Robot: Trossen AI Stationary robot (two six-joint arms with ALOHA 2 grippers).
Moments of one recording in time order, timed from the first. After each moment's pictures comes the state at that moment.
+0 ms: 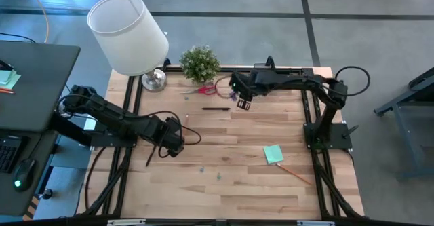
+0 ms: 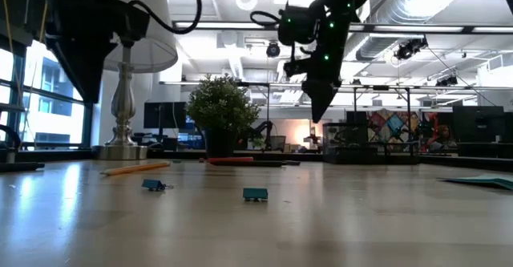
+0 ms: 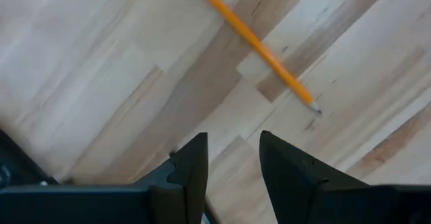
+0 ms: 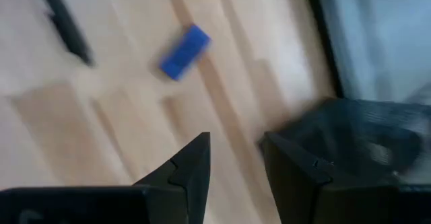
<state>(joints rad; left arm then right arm) -0.23 1.42 0.98 -1.14 -0.27 -1.10 -0.36 1.79 1.36 -0.82 0.28 -0.06</state>
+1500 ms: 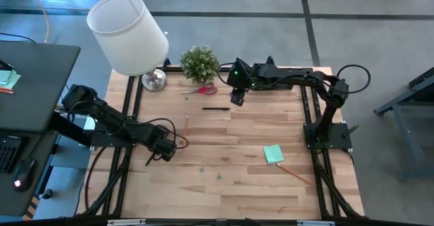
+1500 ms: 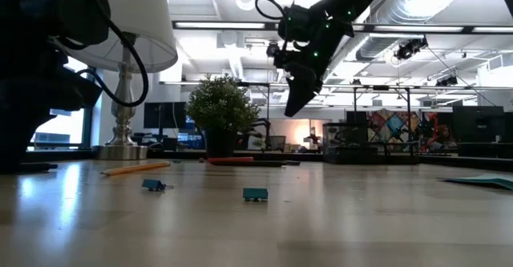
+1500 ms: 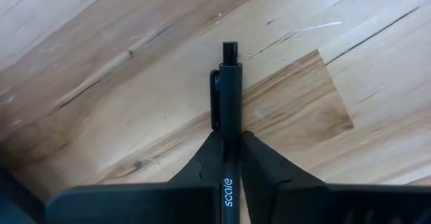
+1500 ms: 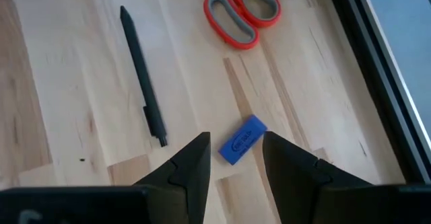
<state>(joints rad) -0.24 1.42 0.60 -0.83 -0.03 -1.36 -0.44 1.79 1.36 -0.60 -0.01 -0.16</state>
